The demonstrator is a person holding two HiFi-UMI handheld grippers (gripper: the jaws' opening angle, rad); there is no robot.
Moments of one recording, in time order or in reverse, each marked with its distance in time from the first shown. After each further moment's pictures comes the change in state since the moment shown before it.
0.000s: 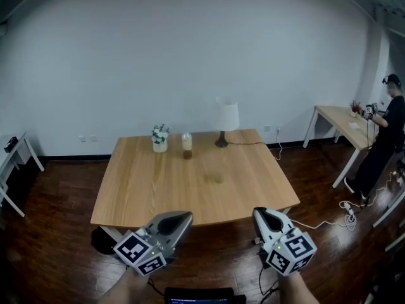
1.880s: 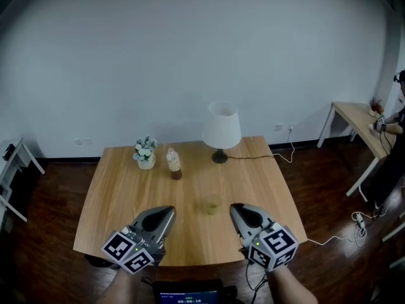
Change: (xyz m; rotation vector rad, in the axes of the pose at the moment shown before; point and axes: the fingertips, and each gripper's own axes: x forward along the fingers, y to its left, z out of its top) left arm 0.182 0.184 -0.033 -0.033 0.009 0.171; right arm 0.214 -0.161 0.001 0.043 0.056 0.189
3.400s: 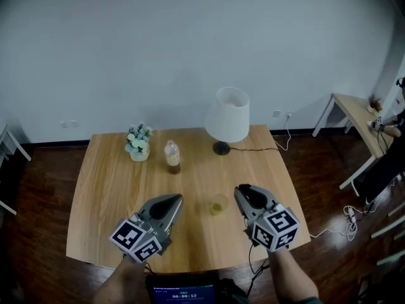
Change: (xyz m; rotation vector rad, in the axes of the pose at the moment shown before) left arm 0.048 0.097 -0.049 -0.073 0.061 -0.018; right arm 0.103 -0.066 -0.027 -0.009 0.118 -0.098
